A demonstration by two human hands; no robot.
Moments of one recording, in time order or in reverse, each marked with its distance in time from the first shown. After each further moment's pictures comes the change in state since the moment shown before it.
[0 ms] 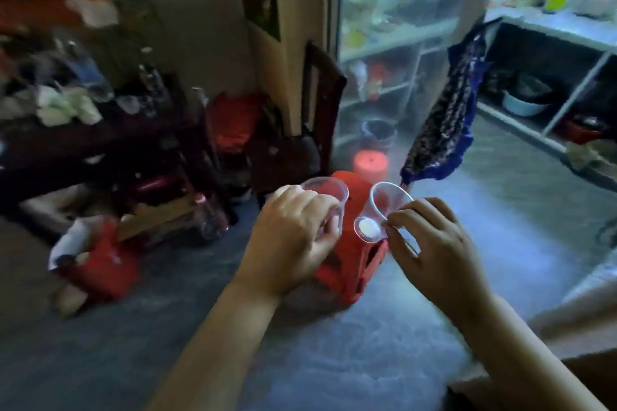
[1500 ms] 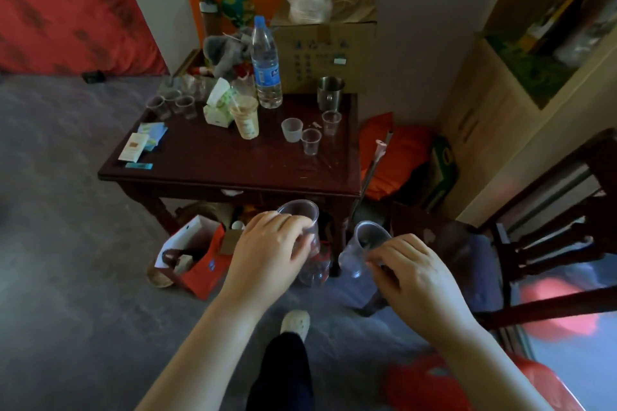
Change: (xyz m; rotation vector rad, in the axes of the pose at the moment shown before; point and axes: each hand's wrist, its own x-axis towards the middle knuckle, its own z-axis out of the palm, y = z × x) left_hand 0.137 -0.546 -0.051 0.330 0.012 -0.617; right_hand 0.432 -0.054 0.485 0.366 -0.476 -0.356
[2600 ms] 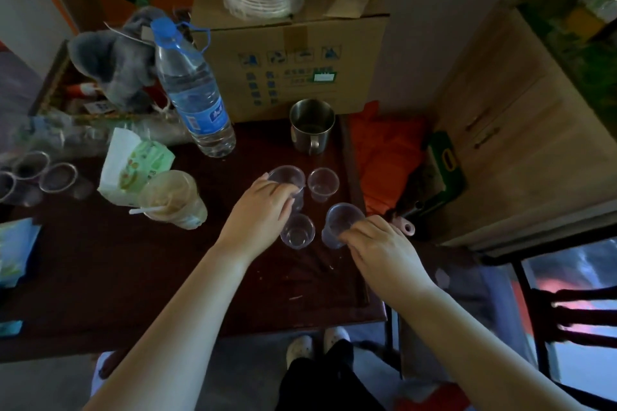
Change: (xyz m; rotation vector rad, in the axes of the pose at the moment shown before) left_hand 0.378 -0.235 0.191 -0.139 -0.265 0.043; right_hand 0.334 0.197 0.161 -0.192 -0.225 0.163
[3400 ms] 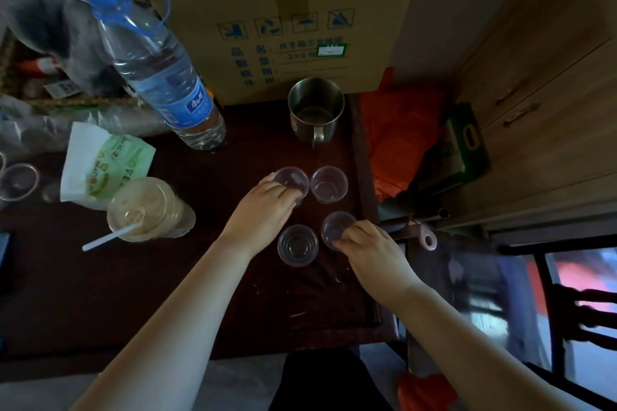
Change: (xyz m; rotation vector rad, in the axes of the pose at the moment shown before) left_hand 0.046 -0.056 0.073 0.119 -0.167 0.136; right_hand 0.031 0.046 0.091 0.105 -0.205 -0.016
